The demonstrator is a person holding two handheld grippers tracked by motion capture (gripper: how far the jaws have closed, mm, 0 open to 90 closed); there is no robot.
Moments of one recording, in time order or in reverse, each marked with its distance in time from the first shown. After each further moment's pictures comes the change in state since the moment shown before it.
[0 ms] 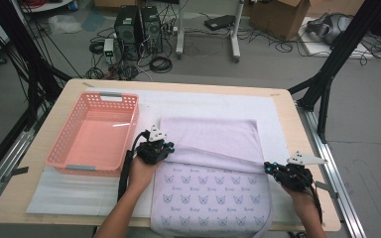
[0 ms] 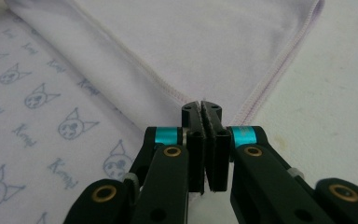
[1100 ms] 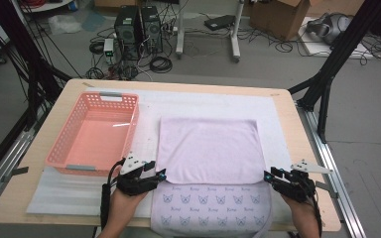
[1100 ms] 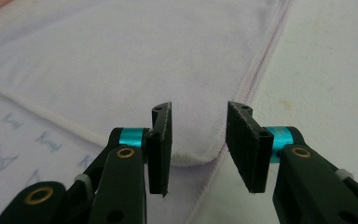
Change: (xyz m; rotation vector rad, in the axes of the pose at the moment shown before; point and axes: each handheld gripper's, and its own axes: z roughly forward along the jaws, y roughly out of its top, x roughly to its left) left arm -0.020 -0.049 -0.059 -0.046 -0.033 -0.143; right arm 0.025 -0.008 -0.013 0.005 -0.091 0.157
